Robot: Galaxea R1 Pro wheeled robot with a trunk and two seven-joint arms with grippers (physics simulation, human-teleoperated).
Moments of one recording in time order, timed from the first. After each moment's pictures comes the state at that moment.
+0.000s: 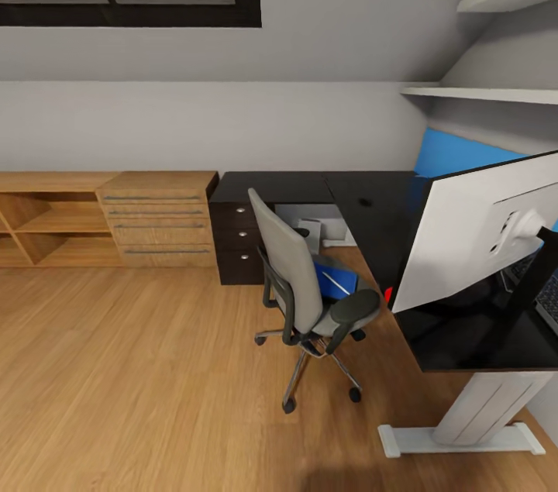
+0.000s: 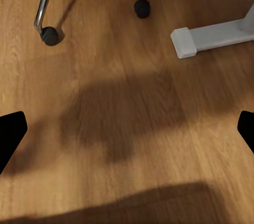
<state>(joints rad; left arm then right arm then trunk) 0.00 -0.05 0.11 -0.15 -0.01 -0.48 0.00 -0.08 0.05 0.01 -0.14 -0.19 -0.76 0.00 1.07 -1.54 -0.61</state>
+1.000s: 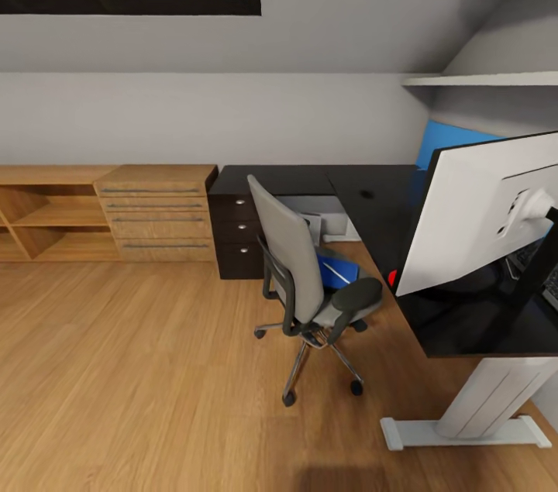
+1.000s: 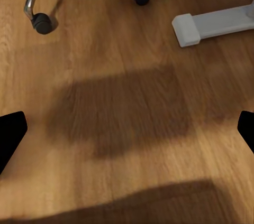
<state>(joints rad) 0.00 -0.02 0.11 -0.21 -0.01 -0.48 0.00 -0.08 0.05 0.01 -0.14 -0.19 -0.76 0.00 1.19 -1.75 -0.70</state>
